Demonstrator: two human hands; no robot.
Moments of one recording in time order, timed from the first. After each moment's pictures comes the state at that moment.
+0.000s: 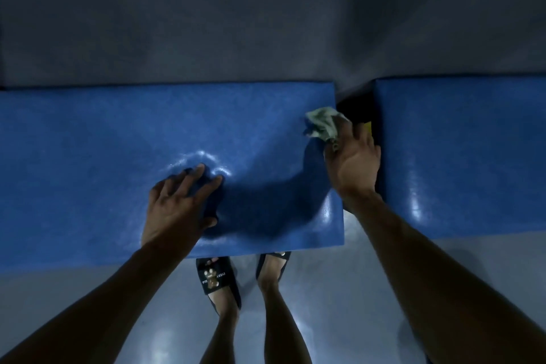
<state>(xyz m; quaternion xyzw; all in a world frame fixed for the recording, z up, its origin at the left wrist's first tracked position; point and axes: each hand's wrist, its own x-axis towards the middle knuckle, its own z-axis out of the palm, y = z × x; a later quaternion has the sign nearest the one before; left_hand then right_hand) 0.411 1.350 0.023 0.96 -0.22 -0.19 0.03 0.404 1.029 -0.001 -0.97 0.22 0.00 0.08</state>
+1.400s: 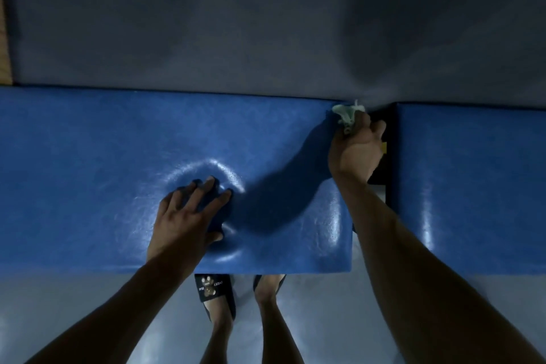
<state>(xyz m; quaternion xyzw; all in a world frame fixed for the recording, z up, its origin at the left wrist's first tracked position) 0.409 1.350 0.012 0.95 -0.22 -0.20 0.05 0.475 1.041 -0.006 -0.90 0.38 -0.04 0.19</state>
